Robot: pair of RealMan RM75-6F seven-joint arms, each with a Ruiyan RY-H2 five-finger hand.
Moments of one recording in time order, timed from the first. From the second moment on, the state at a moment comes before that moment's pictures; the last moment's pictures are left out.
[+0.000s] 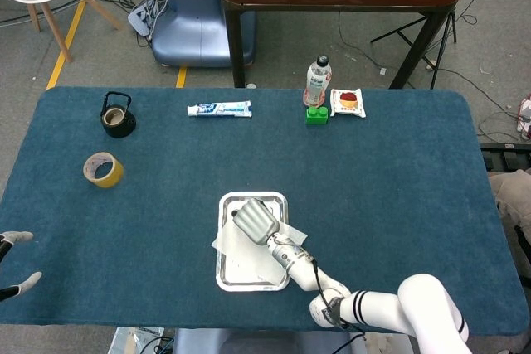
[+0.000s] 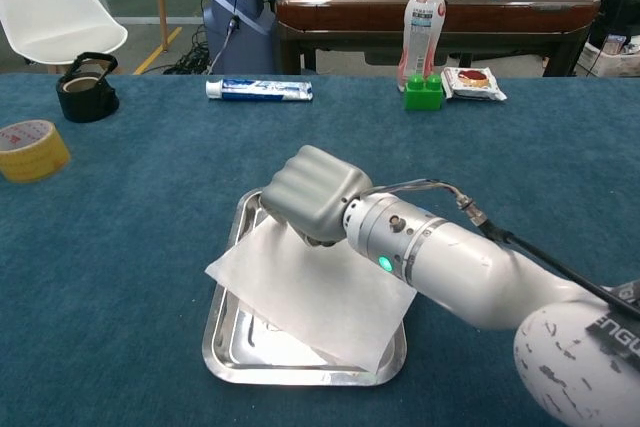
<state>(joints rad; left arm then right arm) 0.01 -1.05 -0.03 -1.58 1.52 1.59 -0.09 0.93 -2.02 0.18 -1.09 -1.22 0.88 -0.96</state>
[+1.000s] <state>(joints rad) 0.01 -1.04 -0.03 -1.59 1.53 1.60 -0.10 0.93 -2.01 0.16 -1.10 -1.23 0.92 -0.94</state>
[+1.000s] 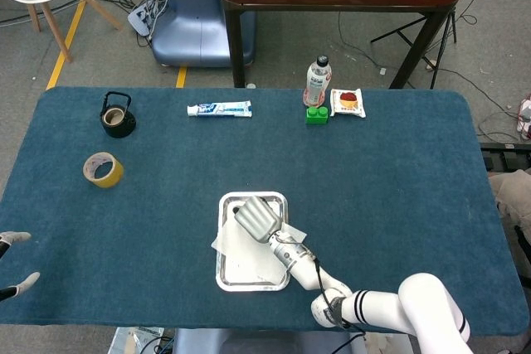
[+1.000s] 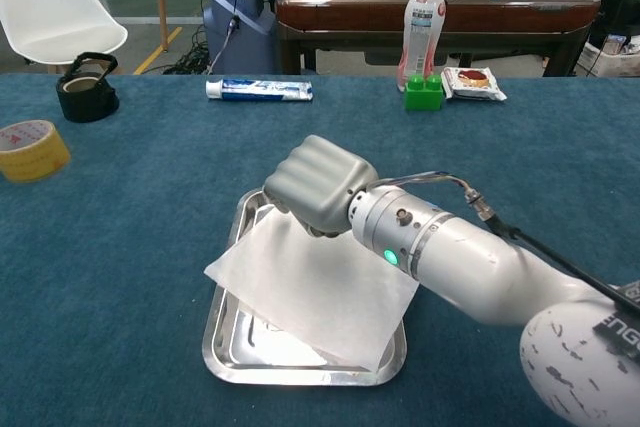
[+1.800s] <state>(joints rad) 0.02 -1.04 -0.03 -1.59 1.53 1.60 -0.11 0.94 -2.06 0.16 -1.01 -1.23 0.91 -0.92</state>
